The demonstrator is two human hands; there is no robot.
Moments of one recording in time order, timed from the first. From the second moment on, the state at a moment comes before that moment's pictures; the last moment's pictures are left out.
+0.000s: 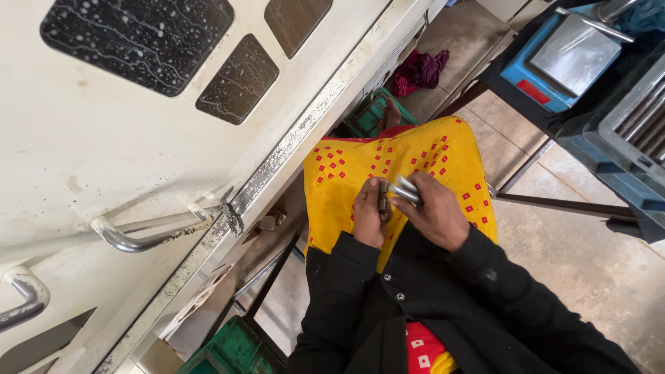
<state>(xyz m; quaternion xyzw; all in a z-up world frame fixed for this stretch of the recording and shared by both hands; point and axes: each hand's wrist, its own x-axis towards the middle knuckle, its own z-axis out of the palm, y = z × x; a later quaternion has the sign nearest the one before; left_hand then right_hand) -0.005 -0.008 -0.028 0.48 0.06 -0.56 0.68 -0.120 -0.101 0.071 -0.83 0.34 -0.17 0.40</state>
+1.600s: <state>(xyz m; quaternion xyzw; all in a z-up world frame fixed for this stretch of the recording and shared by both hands) 0.009 -0.001 -0.051 0.57 -0.02 -0.51 0.64 -0.119 -0.096 -0.002 -0.77 0.44 -0.04 0.46</state>
